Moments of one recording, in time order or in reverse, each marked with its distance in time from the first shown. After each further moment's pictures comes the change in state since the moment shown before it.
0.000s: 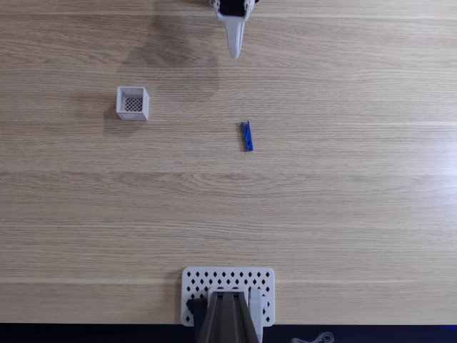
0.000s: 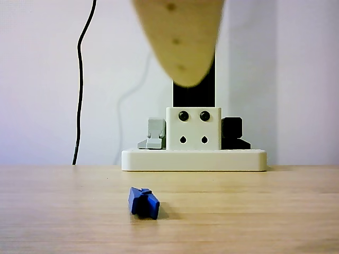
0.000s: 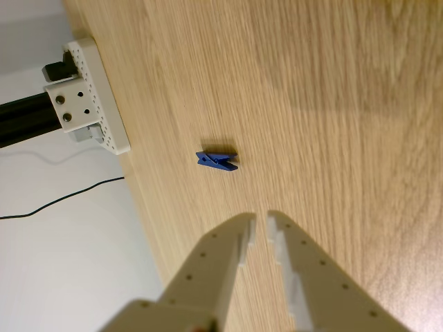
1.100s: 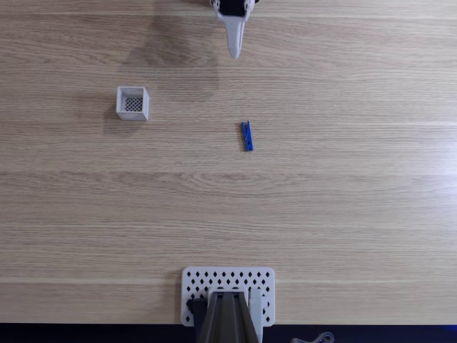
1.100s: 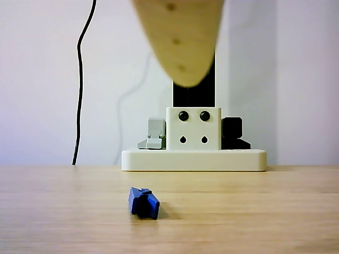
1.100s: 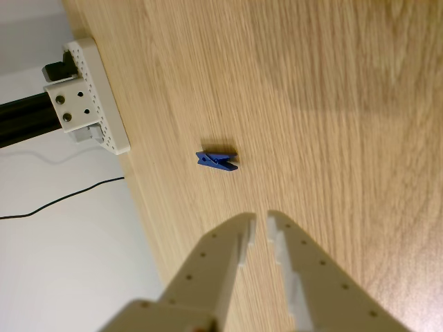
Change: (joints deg) arm 0.0 0.0 0.0 0.0 0.0
